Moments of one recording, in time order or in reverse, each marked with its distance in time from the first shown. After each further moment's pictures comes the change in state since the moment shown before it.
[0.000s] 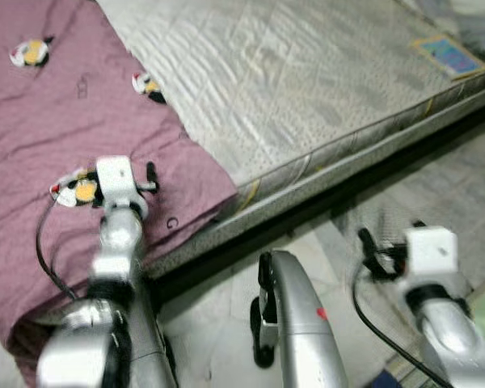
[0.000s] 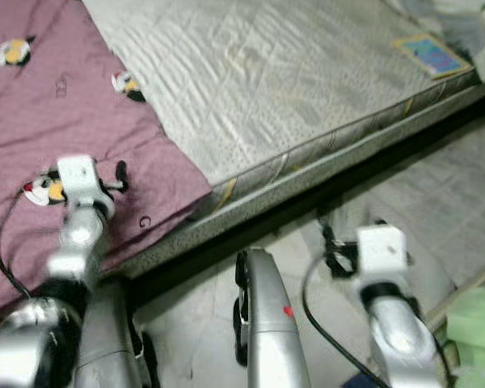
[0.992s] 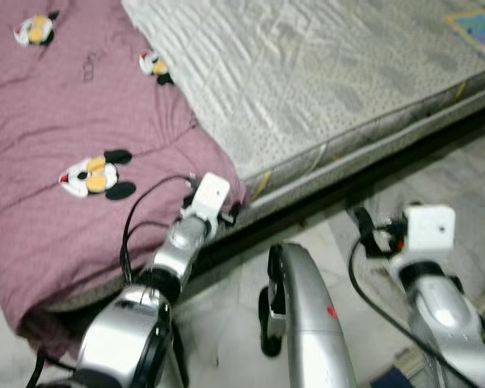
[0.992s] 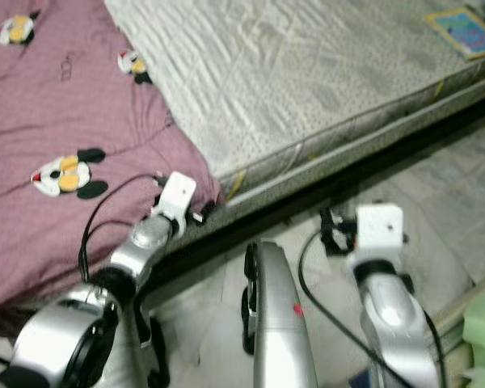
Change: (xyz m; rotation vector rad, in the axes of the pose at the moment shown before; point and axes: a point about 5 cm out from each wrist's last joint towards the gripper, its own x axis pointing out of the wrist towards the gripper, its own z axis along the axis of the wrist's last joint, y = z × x) left arm -0.036 -0.117 -0.033 0.285 0.114 -0.615; right arm 0.032 0.013 0.024 0.064 -0.076 0.007
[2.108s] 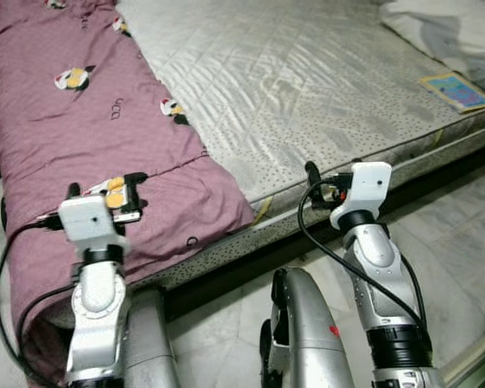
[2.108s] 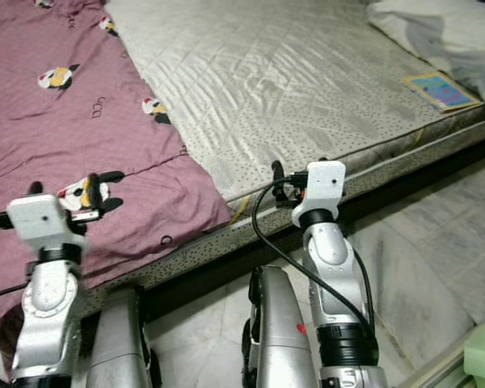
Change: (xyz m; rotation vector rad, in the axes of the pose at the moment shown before) left arm -0.135 0.073 0.003 -0.235 -0.394 0.652; right arm 0.069 0.056 0.014 0.175 -0.173 0.102
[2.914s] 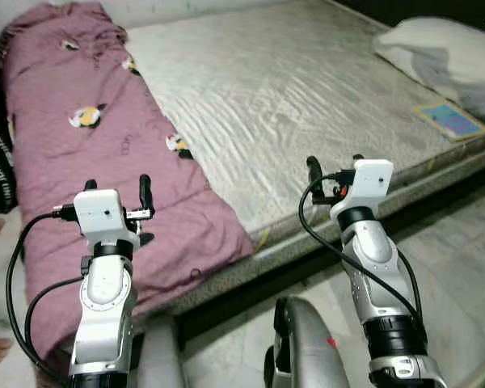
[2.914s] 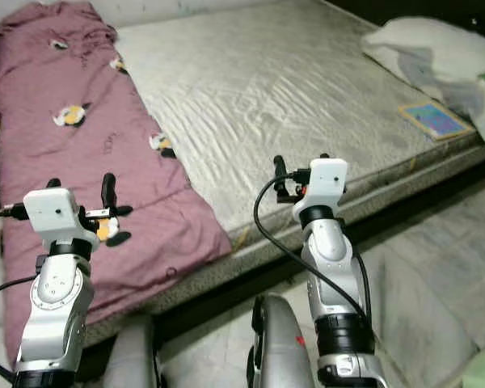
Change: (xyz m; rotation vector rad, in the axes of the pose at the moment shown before) left arm 0.006 -0.010 -0.001 -0.003 0.045 -0.061; right arm 0.009 -0.004 -0.005 0.015 -0.020 -0.021
